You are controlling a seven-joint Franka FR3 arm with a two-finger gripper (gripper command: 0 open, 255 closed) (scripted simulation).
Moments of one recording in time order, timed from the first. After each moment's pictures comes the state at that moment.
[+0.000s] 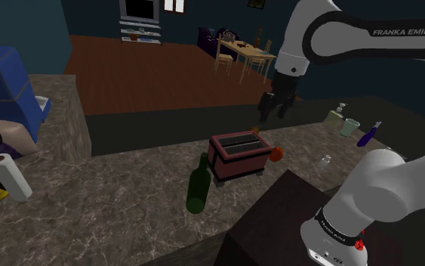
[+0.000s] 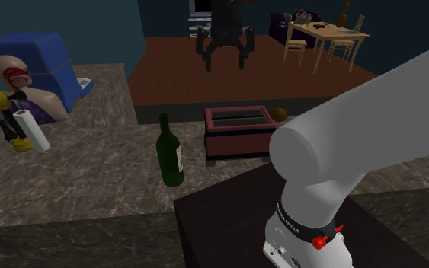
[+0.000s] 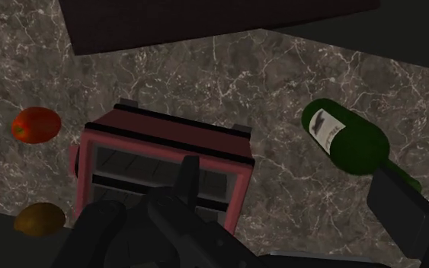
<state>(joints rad) 0.04 -0.68 0.03 -2.48 0.04 1.76 0.24</state>
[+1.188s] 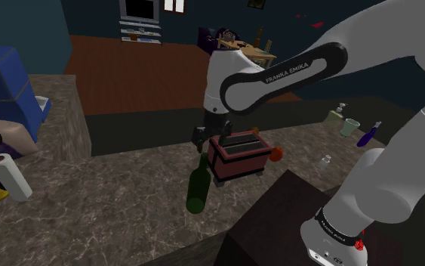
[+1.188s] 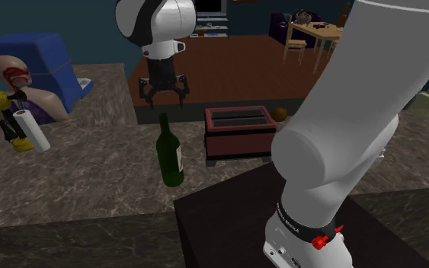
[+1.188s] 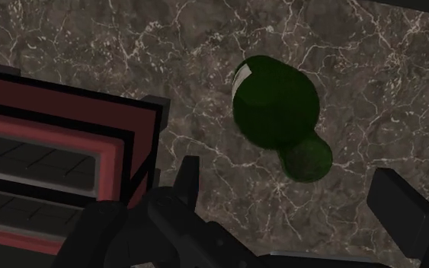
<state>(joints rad) 0.11 -0.08 0.25 -2.32 0.06 2.20 0.55</state>
